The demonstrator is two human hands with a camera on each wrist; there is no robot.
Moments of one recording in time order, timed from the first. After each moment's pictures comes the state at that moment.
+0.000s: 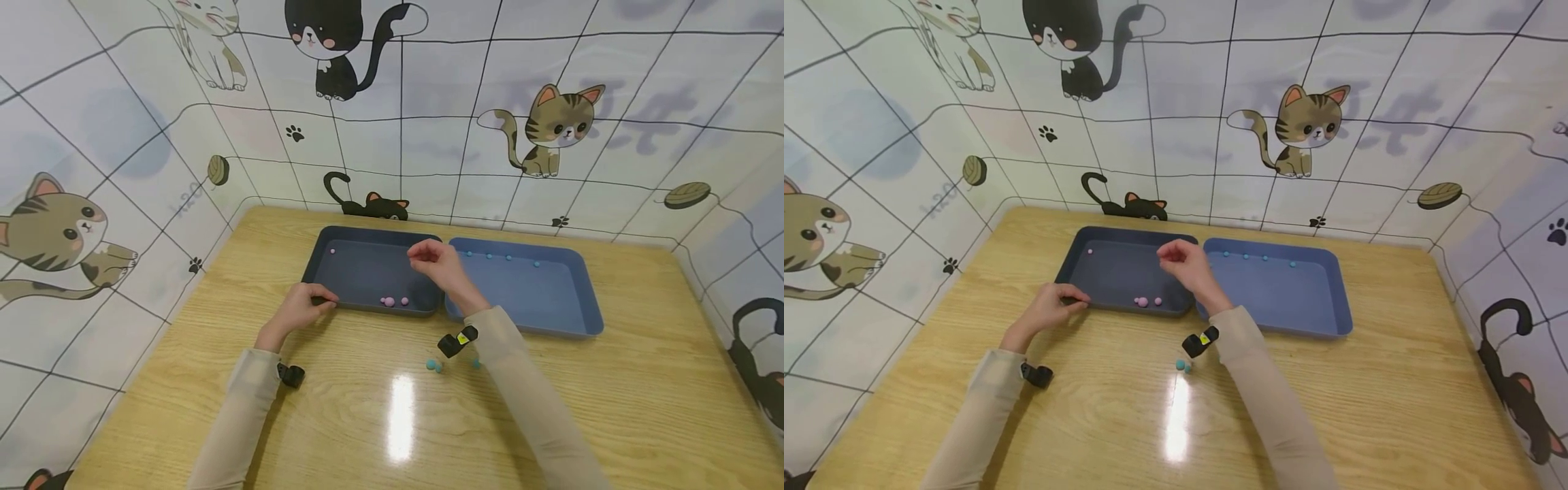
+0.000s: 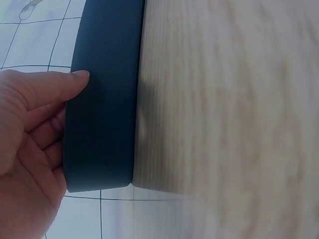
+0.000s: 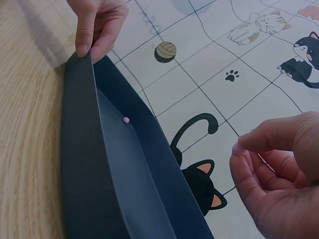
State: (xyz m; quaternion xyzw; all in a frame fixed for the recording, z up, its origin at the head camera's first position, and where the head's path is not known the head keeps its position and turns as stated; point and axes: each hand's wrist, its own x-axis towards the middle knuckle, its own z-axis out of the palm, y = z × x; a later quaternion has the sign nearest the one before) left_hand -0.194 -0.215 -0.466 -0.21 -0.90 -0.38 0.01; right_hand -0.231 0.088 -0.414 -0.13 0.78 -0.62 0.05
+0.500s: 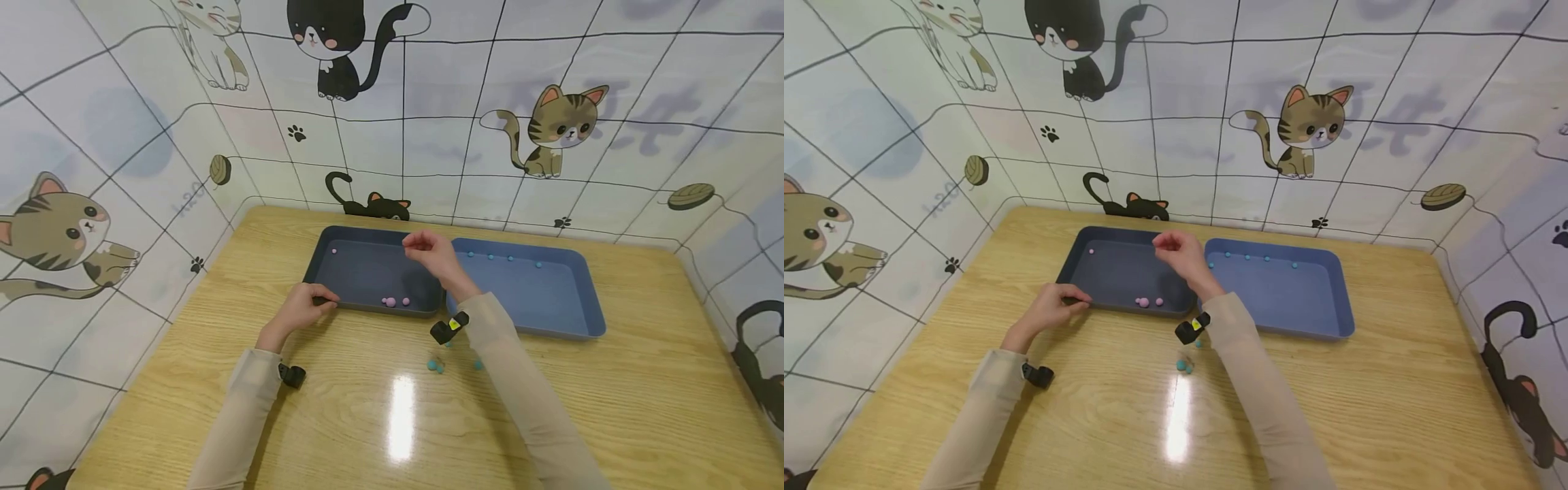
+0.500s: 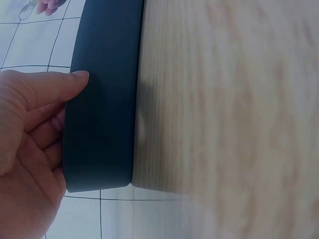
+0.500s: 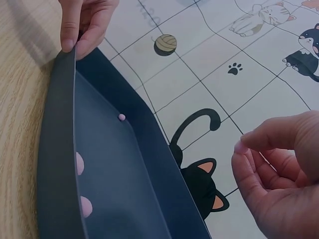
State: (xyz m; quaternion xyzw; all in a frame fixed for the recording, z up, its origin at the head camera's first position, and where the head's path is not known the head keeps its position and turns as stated) left_hand -0.192 -0.214 -0.463 -0.21 -0.90 -0.38 0.01; right_hand -0.251 0.072 -0.407 -0.09 0.78 -0.62 0.04
